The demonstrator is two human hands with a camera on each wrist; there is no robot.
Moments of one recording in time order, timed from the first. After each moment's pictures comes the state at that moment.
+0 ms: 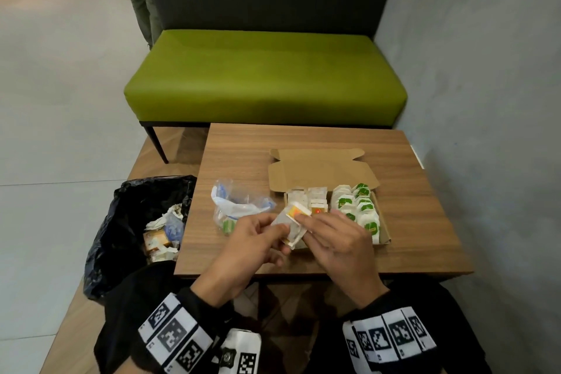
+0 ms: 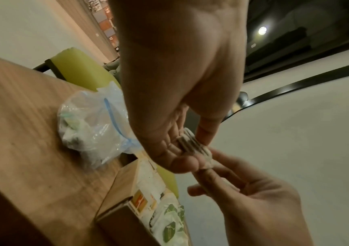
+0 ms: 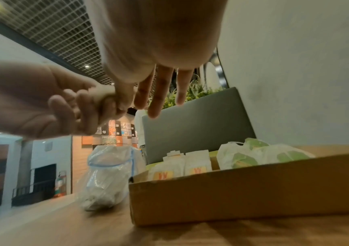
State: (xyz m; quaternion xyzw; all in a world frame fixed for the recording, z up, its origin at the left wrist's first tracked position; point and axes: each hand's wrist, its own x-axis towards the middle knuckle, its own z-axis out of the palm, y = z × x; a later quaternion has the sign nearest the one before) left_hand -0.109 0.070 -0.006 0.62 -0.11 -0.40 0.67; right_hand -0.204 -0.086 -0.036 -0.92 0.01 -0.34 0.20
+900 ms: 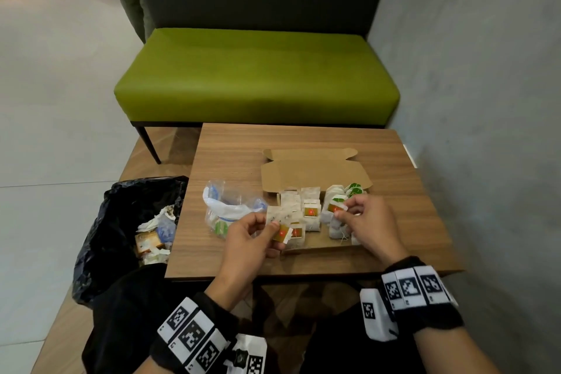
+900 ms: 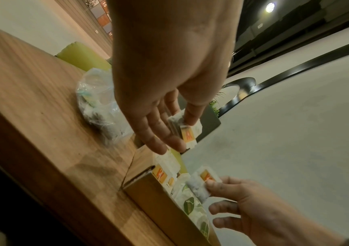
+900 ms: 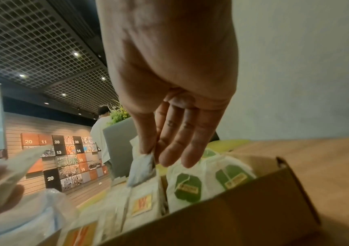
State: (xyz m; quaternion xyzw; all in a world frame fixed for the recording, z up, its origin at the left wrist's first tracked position) left_hand -0.114 0.053 -0.032 0.66 -0.04 -0.30 0.69; right_hand -0.196 -0.164 -0.033 -0.83 0.38 -0.08 0.40
